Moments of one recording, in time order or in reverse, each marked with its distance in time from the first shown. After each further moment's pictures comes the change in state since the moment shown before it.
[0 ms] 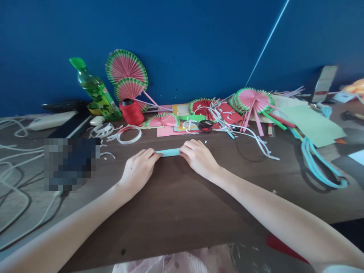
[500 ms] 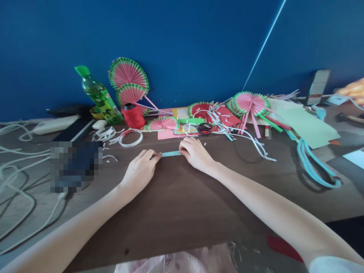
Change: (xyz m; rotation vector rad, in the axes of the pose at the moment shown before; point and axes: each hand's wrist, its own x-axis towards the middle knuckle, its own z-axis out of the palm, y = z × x) left_hand 0.002 -0.002 -0.001 -0.049 -0.050 -0.021; right_hand 0.019 0.012 0.003 0.210 -0.091 0.157
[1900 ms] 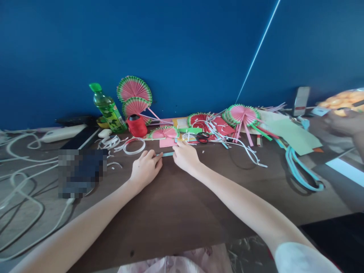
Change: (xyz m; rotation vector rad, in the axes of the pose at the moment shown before) left_hand 0.016 -0.007 0.000 -0.049 0.017 -0.182; right_hand 0.027 -0.040 0.007 -0.353 0.001 0.103
